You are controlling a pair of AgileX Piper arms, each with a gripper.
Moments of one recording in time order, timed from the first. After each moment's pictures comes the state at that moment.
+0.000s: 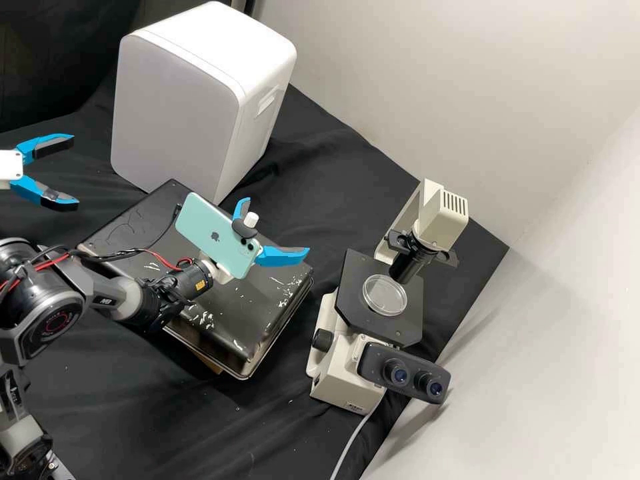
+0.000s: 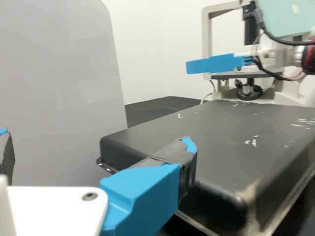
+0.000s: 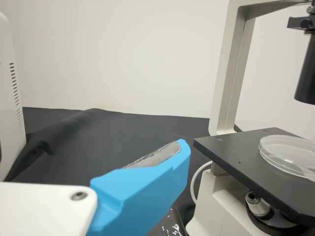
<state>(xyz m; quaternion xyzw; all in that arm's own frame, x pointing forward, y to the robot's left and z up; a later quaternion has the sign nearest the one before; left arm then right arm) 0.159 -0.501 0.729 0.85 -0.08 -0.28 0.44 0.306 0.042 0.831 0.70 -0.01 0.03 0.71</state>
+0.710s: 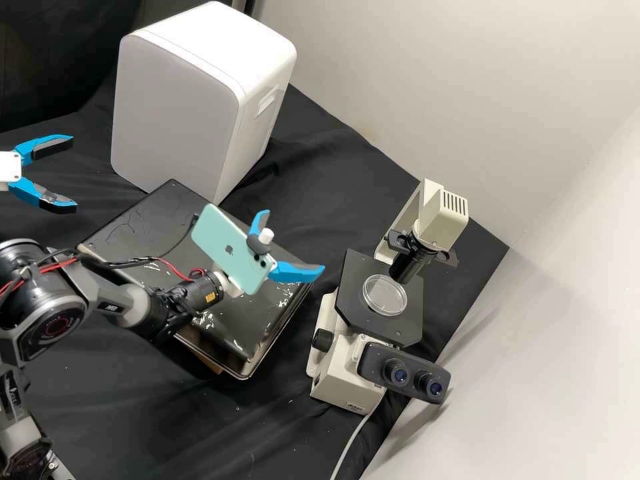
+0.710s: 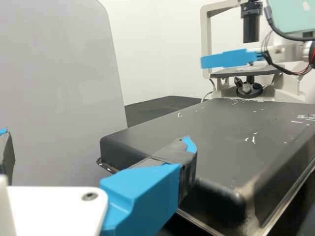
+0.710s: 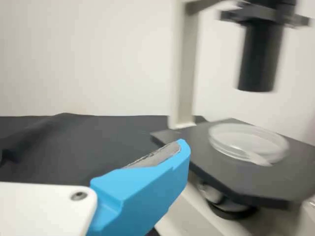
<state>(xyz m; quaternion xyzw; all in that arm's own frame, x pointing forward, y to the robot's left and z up) 0.158 -0.500 0.729 0.86 -0.08 -0.27 0.43 0.306 0.016 0.853 0.71 -0.06 0.03 0.70</state>
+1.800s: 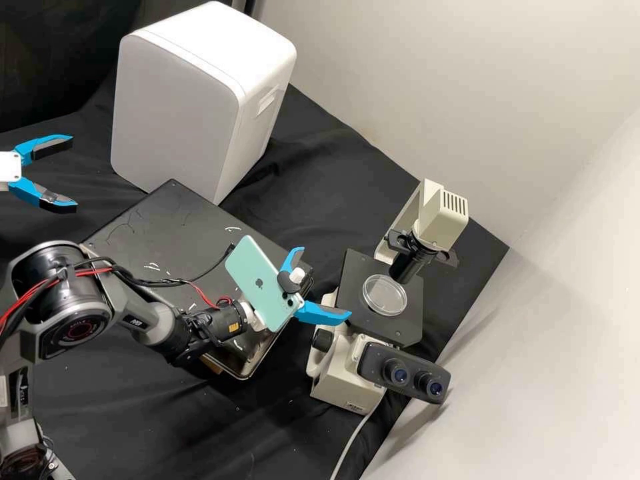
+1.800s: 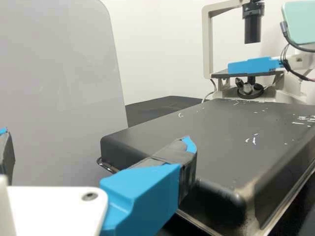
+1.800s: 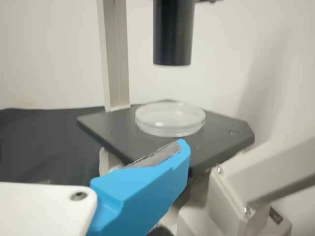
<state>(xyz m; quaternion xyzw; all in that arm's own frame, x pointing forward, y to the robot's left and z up) 0.157 -0.501 0.729 0.86 -0.08 -0.27 0.43 0.311 -0.033 0.882 0.71 -0.13 0.02 0.69</state>
